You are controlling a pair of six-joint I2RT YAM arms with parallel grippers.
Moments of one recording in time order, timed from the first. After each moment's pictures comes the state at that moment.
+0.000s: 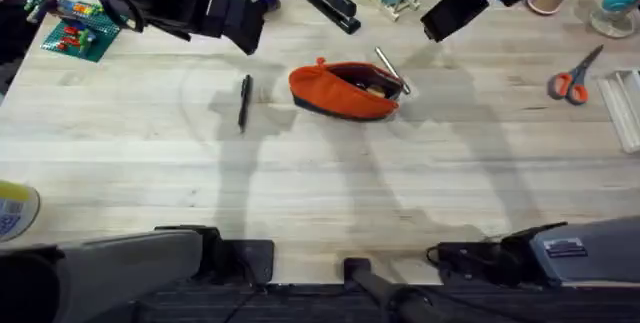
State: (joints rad) left arm -0.01 1.46 1.59 -1.37 0.15 0.20; right arm 0.25 1.61 1.78 -1.35 -0.09 -0.41
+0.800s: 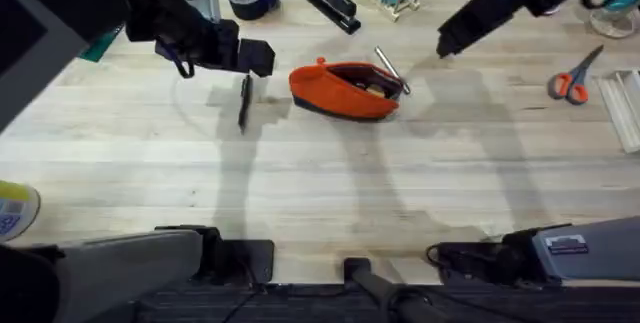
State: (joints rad) left arm -0.01 1.46 1.17 -0.91 0.11 0.12; right arm 0.15 1.61 1.78 -1.52 -0.26 -0.42
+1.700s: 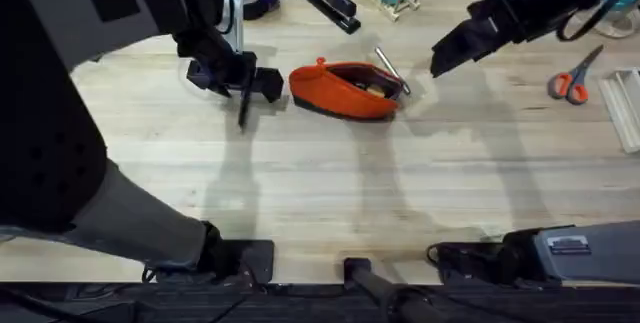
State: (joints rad) left arm -0.01 1.75 1.13 -0.79 0.10 0.12; right arm 0.09 1.59 1.58 -1.41 -0.31 -0.36
